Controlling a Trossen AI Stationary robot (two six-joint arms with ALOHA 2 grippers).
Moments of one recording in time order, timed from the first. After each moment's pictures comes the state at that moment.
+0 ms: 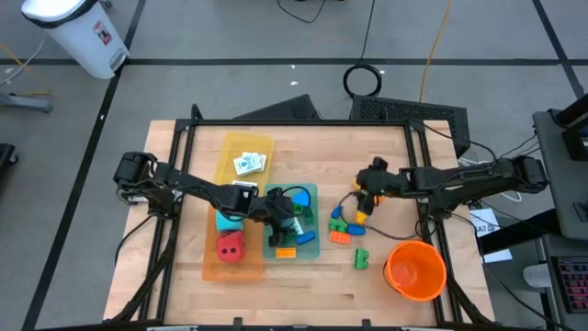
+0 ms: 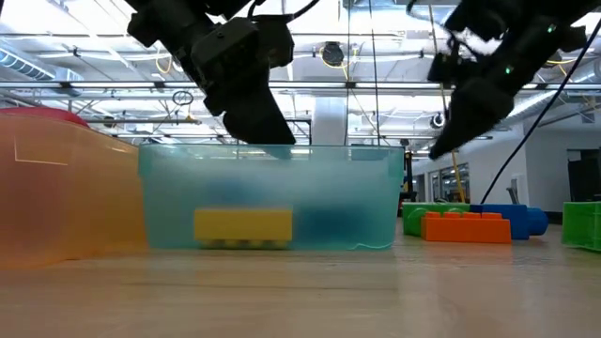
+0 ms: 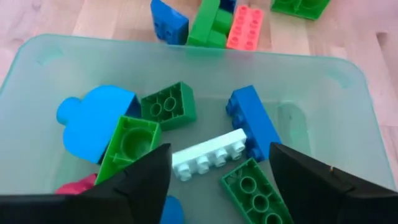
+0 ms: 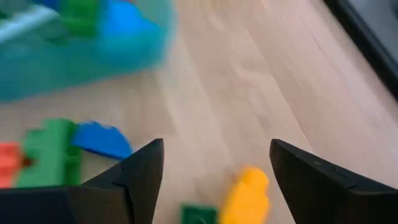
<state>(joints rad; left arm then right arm) -0.15 1.68 1.00 -0.11 -0.06 -0.20 -0.02 1.04 0.57 -0.36 0.32 0.16</state>
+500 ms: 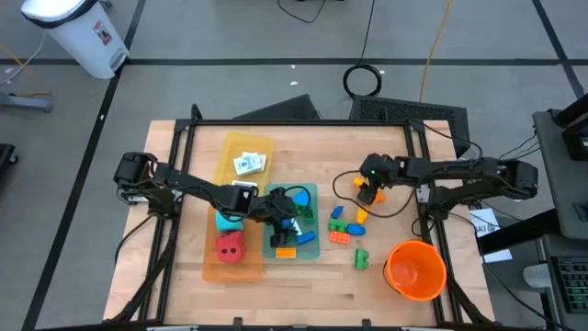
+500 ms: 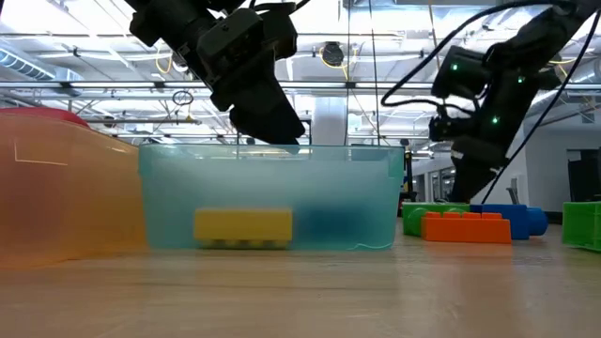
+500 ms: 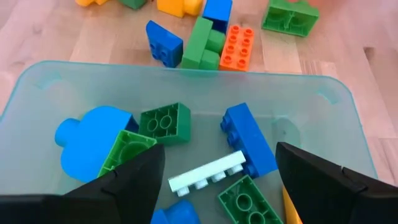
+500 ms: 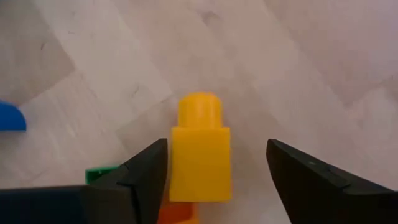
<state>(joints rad) -0.15 1.68 1.00 -0.05 -0.06 -0.18 -0.34 1.17 0.50 -0.39 0.13 0.22</state>
